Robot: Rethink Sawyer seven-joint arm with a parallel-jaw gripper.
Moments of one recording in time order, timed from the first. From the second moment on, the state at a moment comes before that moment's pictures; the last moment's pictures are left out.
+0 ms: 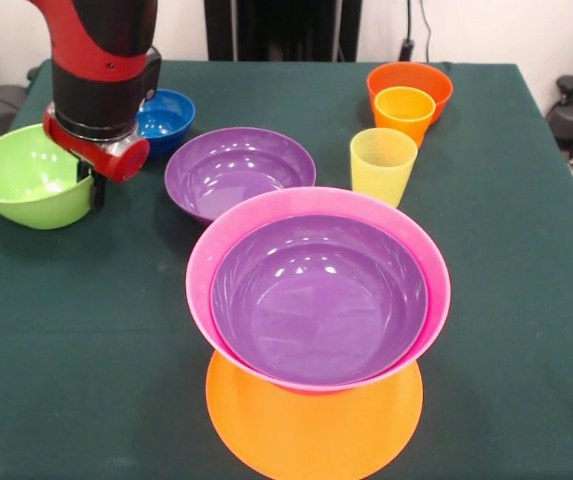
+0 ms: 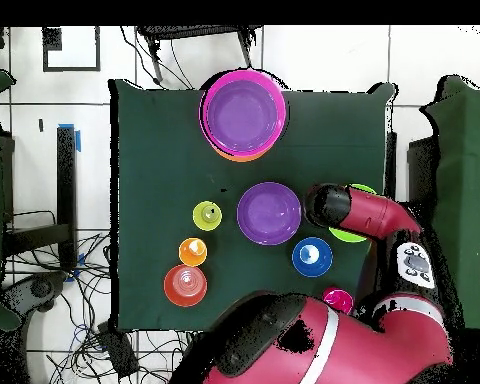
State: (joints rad) arm -0.44 -0.34 -0.14 1.38 -0.18 0.43 2.00
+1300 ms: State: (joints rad) arm -0.09 -0.47 -0.22 1.18 -0.18 0.75 2.00
